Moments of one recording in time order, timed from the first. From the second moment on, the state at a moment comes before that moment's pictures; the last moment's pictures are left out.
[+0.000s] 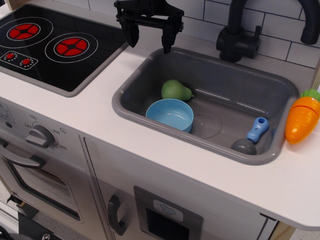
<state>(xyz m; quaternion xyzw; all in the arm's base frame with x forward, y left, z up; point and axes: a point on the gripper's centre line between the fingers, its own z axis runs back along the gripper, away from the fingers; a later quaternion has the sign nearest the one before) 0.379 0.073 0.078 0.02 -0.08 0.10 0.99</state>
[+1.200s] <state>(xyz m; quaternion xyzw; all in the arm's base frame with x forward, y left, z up) 0.372 -0.027 0.036 -0.03 -0.05 -0.03 1.00</state>
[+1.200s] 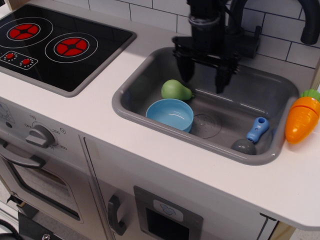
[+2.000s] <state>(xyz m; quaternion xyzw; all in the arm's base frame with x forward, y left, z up) 0.388 -0.084 0.009 -0.06 -0.04 -0.02 1.00</state>
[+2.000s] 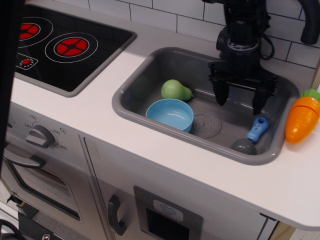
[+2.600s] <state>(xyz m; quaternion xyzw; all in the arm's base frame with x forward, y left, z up) 0.379 -0.098 -0.008 -0.03 -0.06 -0.02 1.00</state>
